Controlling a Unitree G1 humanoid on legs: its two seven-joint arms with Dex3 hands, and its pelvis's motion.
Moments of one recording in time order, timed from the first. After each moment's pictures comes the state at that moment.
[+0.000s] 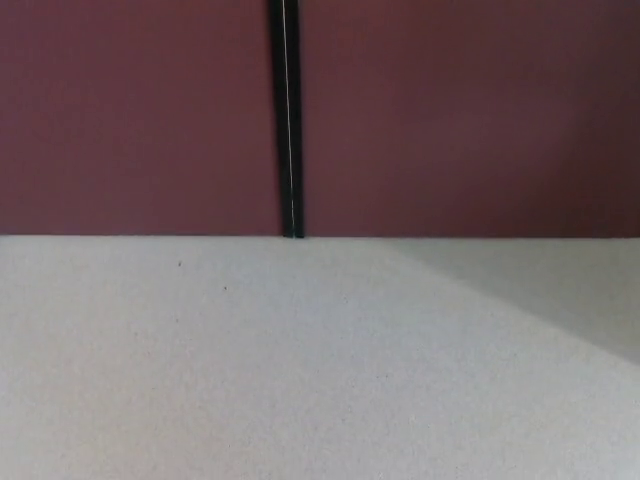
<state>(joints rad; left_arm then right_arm) -0.14 0.41 0.39 1.23 -0.06 -0.02 -0.08 -0.09 -0.27 -0.26 1.26 -0.10 -0.13 -0.17</state>
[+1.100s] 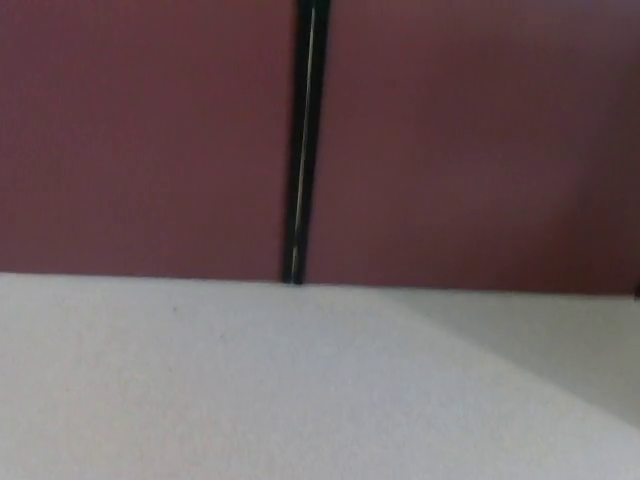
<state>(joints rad) 0.04 0.44 0.35 1.25 -0.06 -0.11 -0.14 0.07 -0.26 -0.18 1.31 -0.10 -0.18 -0.19</state>
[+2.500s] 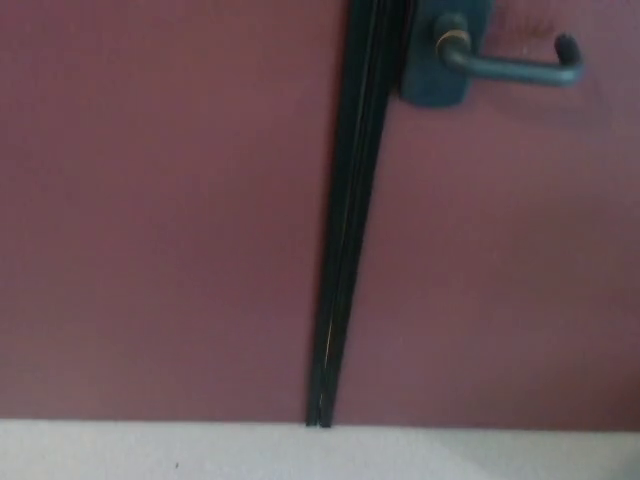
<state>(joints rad) 0.06 0.47 0.33 1.28 -0.06 -0.14 -0.16 0.07 -0.24 -0.10 1.32 -0.11 -0.19 -0.19</state>
